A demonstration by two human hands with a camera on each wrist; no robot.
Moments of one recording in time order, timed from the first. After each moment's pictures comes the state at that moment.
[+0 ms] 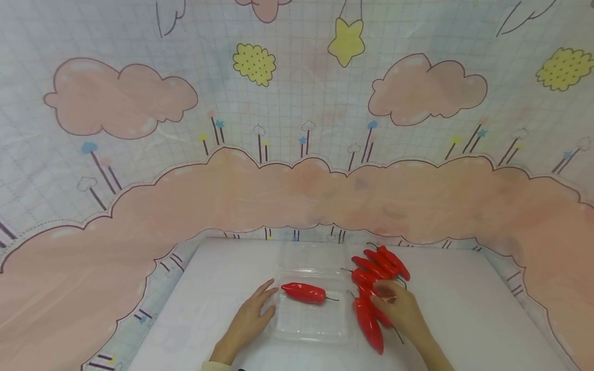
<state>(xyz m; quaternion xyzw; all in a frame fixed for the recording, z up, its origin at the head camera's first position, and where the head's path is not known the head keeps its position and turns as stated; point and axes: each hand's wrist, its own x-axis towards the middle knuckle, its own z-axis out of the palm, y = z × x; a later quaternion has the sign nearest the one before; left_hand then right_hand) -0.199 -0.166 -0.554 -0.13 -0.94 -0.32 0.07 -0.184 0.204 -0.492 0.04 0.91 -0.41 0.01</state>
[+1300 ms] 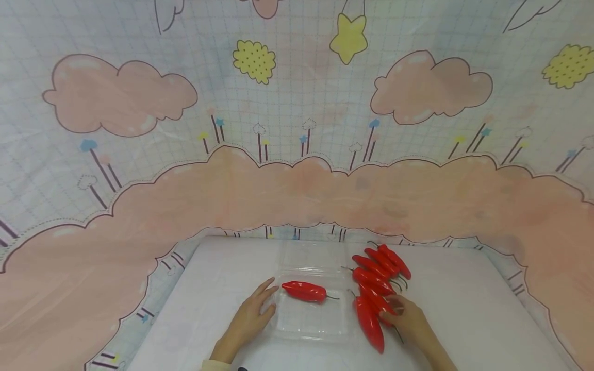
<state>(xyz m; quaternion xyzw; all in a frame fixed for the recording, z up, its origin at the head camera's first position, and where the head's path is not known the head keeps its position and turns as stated) -0.199 -0.168 -0.555 -0.13 -0.94 -0.31 0.07 -0.197 0.237 -0.547 0.12 0.90 -0.40 0.12</state>
